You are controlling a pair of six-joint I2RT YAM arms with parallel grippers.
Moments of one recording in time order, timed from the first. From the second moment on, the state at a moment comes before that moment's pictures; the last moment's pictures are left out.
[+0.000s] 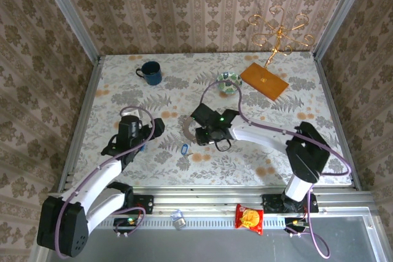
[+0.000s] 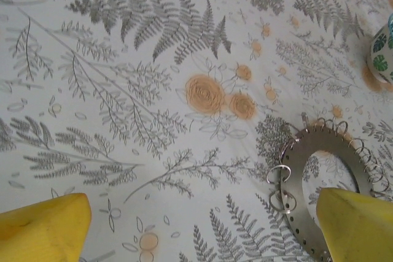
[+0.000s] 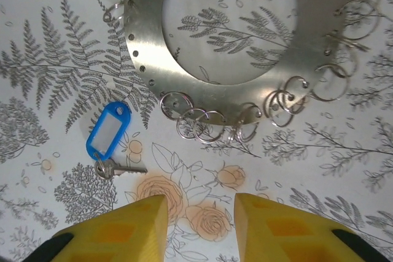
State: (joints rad) left arm -0.35 0.91 0.40 -0.11 0.00 -0.59; right arm 0.88 1.73 1.25 -0.70 0.07 0.61
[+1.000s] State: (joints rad) left arm -0.37 0.89 0.38 -0.13 -0.06 -0.63; right arm 0.95 2.11 1.59 -0.92 0.25 0.61
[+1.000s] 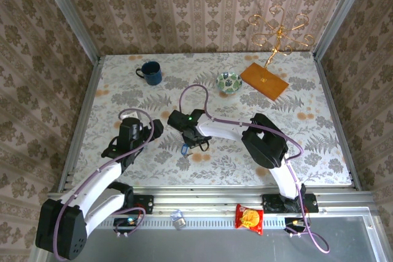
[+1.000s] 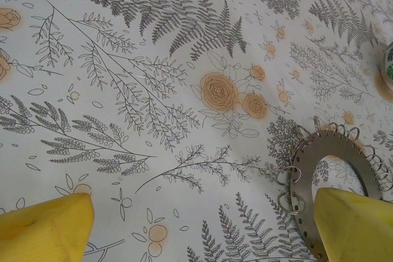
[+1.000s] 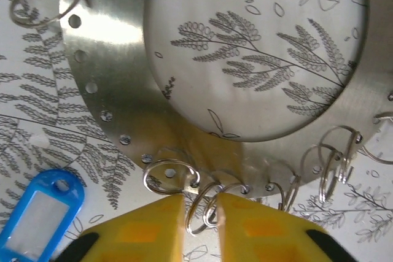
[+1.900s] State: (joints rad) left arm -0.44 0.86 0.38 -0.09 -0.02 -0.53; right arm 0.76 1.75 1.10 -0.79 0.12 0.36
